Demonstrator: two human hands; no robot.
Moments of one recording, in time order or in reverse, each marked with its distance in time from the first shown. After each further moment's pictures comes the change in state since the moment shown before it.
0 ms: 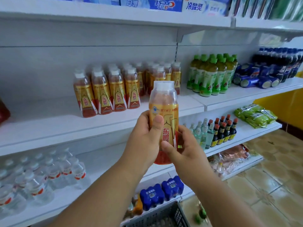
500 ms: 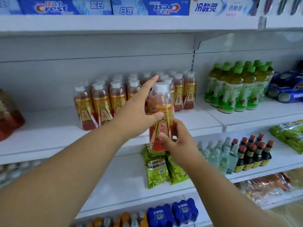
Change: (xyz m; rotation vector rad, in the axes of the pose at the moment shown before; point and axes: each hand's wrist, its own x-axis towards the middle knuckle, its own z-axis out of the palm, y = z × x) left_hand 0.146 0.003 0.000 0.810 0.036 0.218; right_hand 0.160 0.064 -0.026 0.062 -0.133 -0.076
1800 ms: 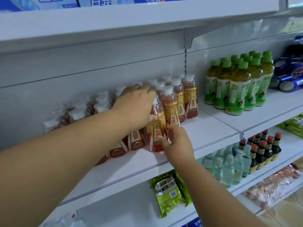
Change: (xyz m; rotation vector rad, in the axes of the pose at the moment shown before) left_hand 0.157 -0.070 0.008 0.925 -0.113 0.412; right_hand 0.127 0.053 0.051 -0.396 0.349 0.110
